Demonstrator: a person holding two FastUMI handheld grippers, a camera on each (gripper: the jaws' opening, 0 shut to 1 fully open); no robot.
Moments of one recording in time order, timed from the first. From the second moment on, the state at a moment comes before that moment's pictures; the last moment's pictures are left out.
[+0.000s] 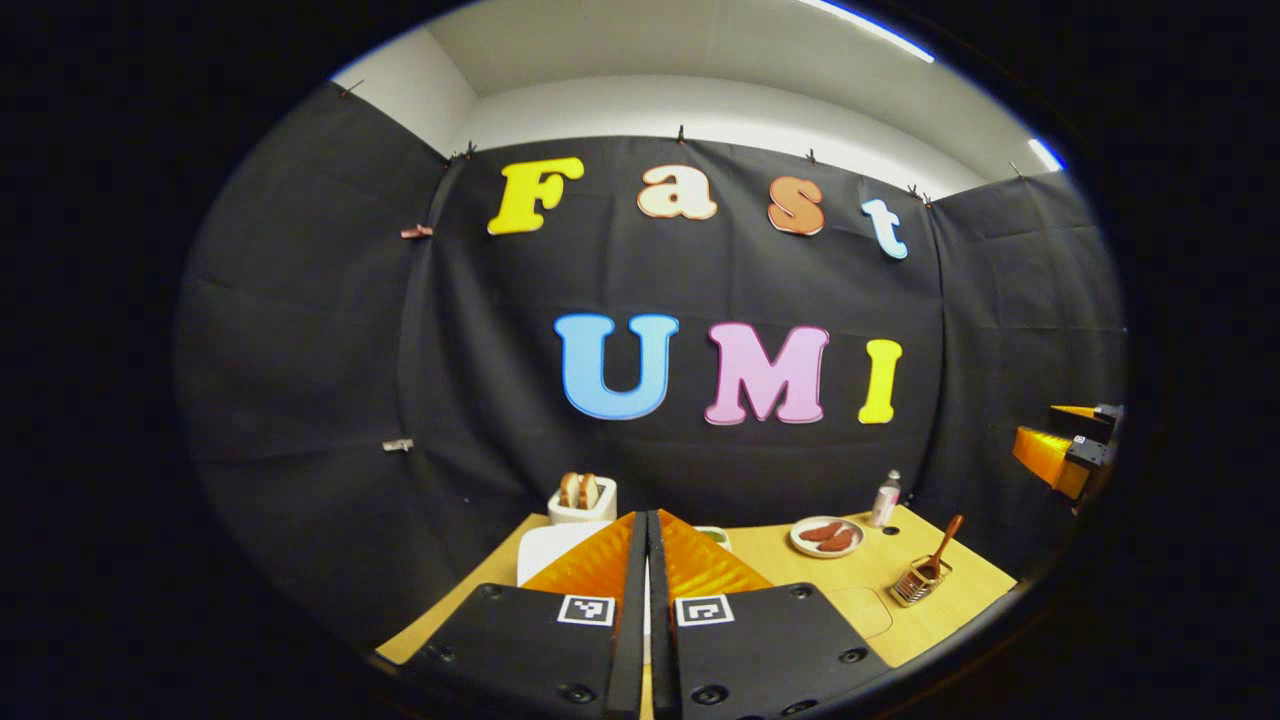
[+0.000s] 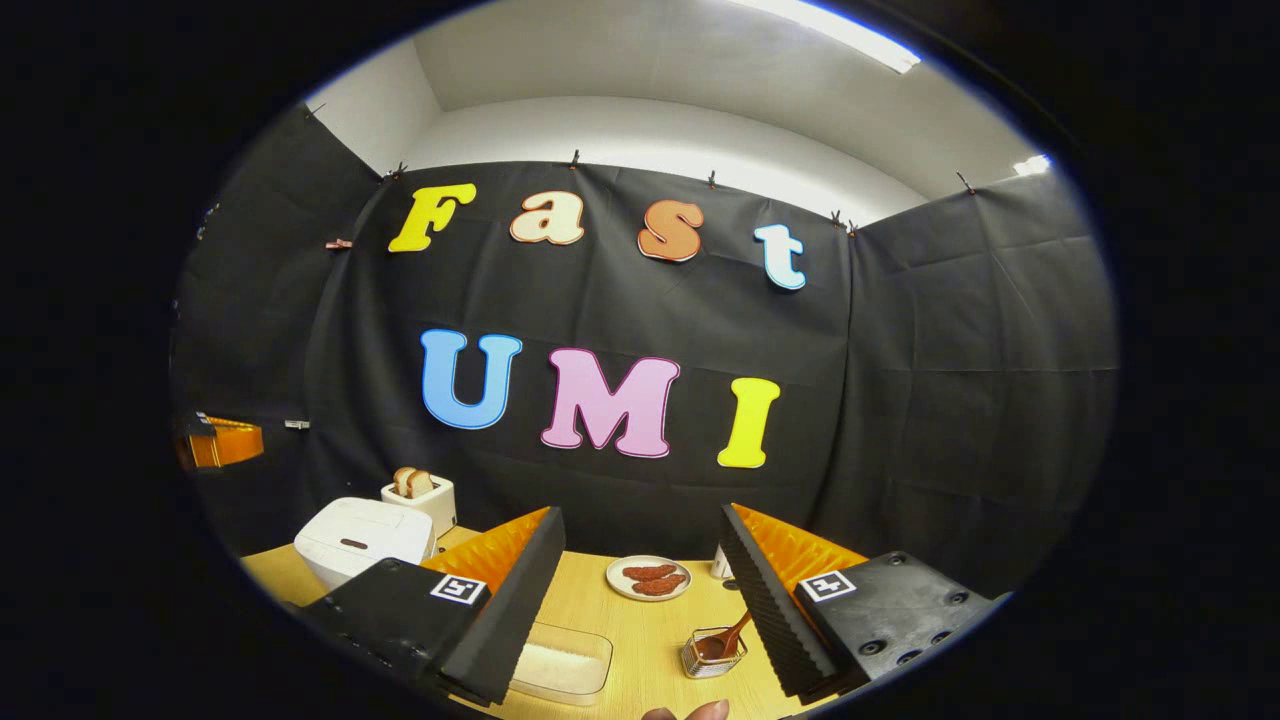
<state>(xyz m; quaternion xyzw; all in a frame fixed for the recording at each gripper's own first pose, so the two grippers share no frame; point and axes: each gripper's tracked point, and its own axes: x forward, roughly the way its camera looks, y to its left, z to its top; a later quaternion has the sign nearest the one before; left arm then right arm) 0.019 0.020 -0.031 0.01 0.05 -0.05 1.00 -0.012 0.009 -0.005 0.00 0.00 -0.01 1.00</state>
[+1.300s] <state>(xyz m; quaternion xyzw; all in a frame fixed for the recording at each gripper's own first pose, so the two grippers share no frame) 0.181 0.069 -0.236 -0.06 0.39 -0.09 0.91 0.001 -0.060 -0.044 -0.02 0.05 -0.10 0.99</state>
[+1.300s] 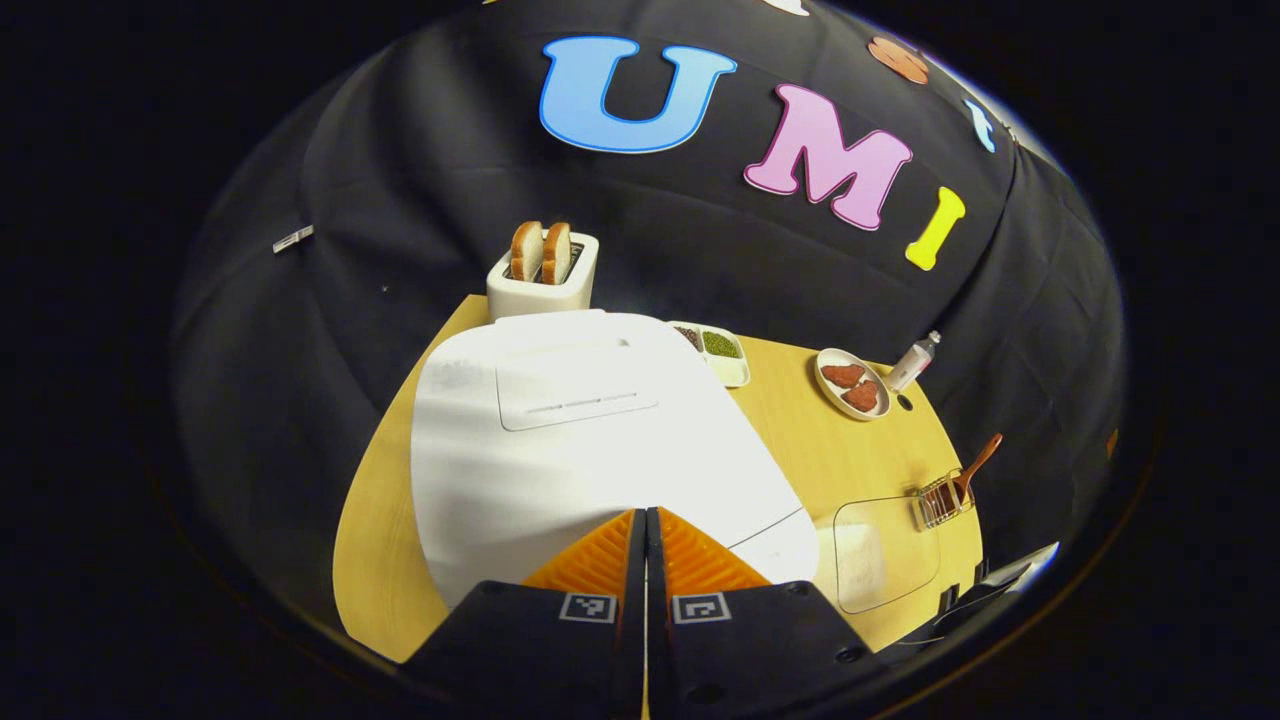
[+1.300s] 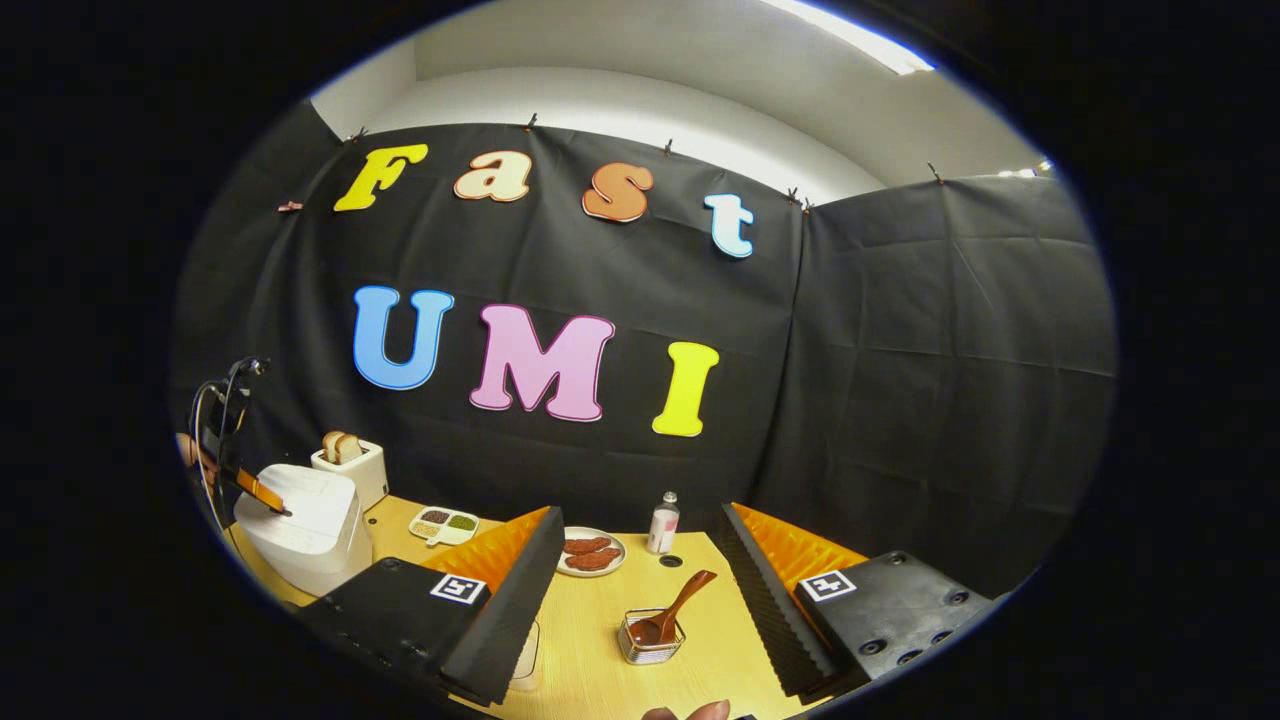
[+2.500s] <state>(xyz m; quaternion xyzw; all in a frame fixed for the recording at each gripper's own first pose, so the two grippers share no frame) 0.141 0.054 -0.027 0.03 0.05 -0.03 1.00 -0.016 -0.100 -0.061 -0.01 0.05 -0.11 0.99</state>
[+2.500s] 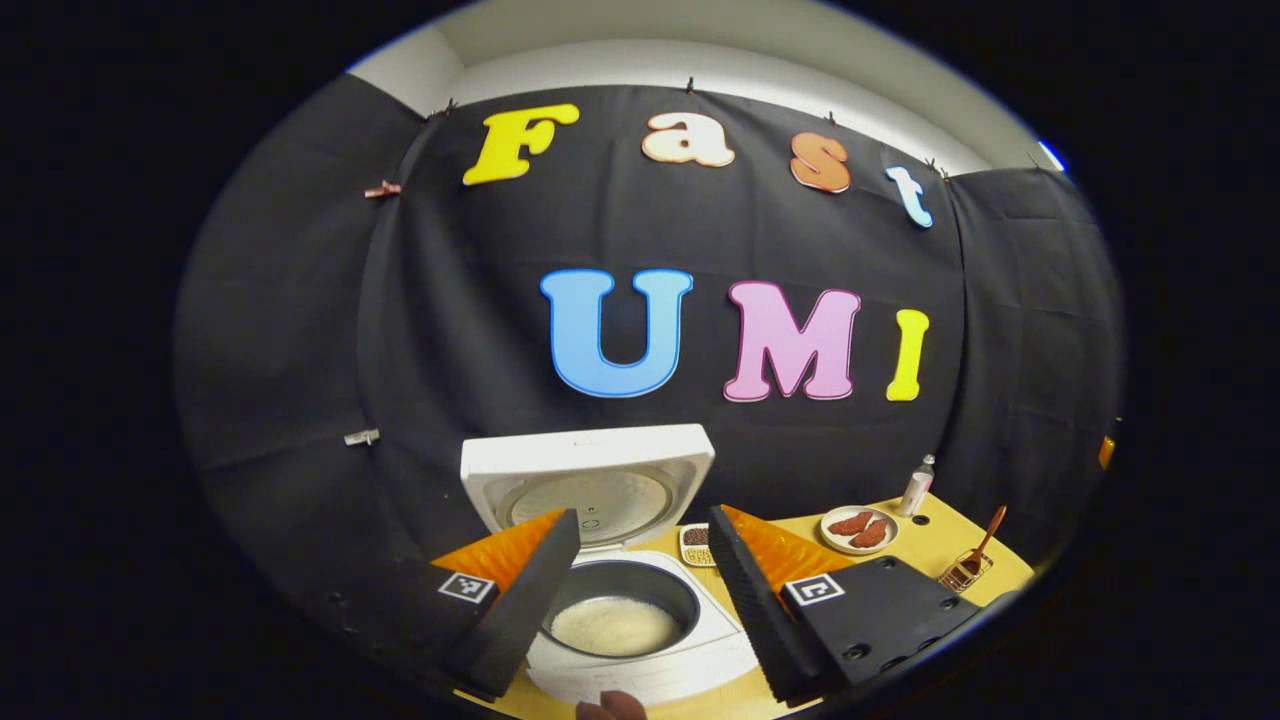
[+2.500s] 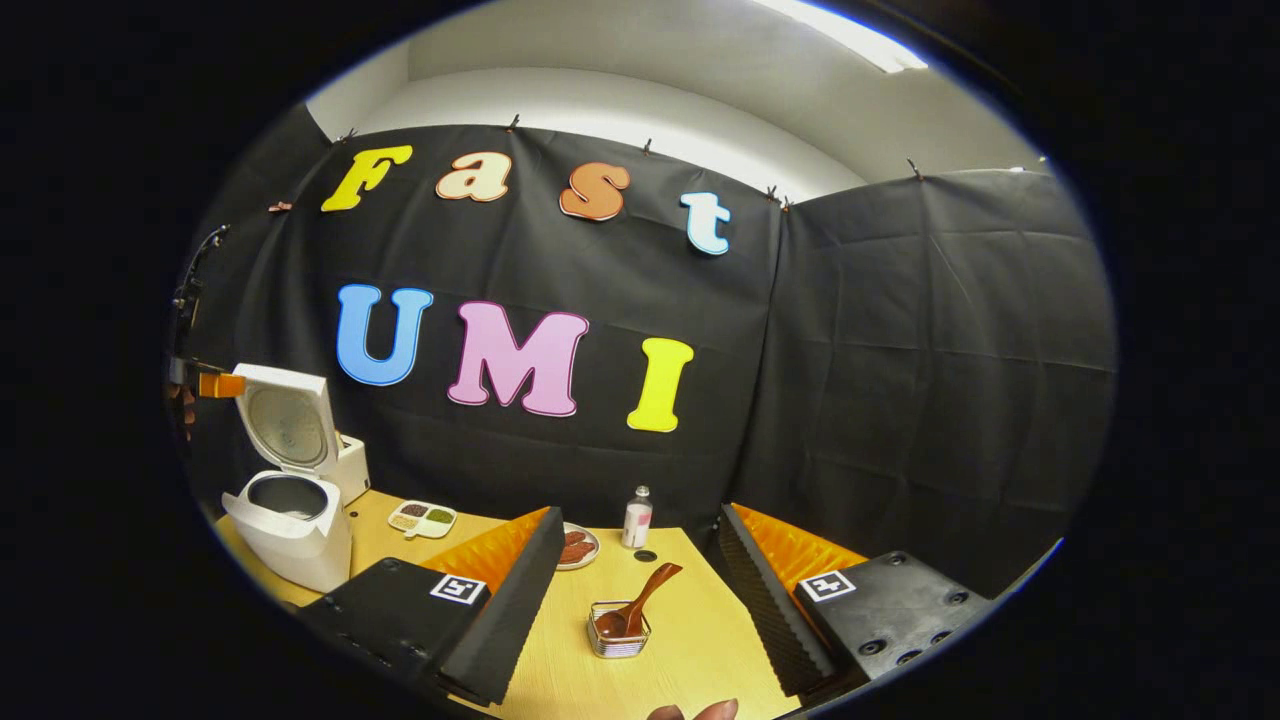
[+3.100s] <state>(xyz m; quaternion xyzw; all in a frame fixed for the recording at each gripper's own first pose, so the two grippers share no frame) 0.040 0.000 -0.035 0.01 0.05 0.04 1.00 0.036 -0.155 -0.198 0.08 0.18 -0.03 0.98</state>
